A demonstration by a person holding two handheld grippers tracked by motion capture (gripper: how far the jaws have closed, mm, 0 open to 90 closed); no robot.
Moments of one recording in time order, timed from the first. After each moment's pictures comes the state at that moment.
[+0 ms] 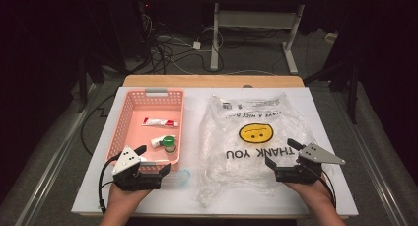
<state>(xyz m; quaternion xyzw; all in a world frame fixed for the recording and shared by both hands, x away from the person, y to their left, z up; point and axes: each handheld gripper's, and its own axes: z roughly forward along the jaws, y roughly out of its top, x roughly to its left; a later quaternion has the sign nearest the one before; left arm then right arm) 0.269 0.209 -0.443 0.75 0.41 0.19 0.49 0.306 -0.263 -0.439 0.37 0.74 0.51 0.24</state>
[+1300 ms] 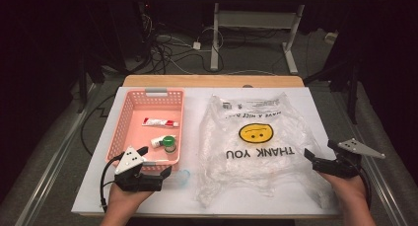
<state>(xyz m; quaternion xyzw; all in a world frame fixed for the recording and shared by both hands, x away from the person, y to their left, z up) 0.269 0.207 -0.442 0.77 0.40 0.18 0.47 0.326 -0.370 -0.450 0.50 0.71 0.43 0.26</state>
